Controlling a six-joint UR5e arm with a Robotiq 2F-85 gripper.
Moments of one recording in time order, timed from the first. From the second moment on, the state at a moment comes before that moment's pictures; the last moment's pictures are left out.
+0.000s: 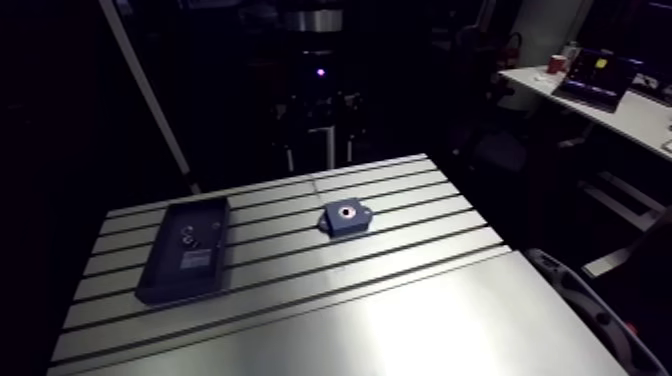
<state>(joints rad) -0.32 -1.29 1.66 -1.80 -1.59 -1.90</state>
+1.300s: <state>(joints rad) -0.16 -1.50 1.53 -1.56 -1.62 -1.69</state>
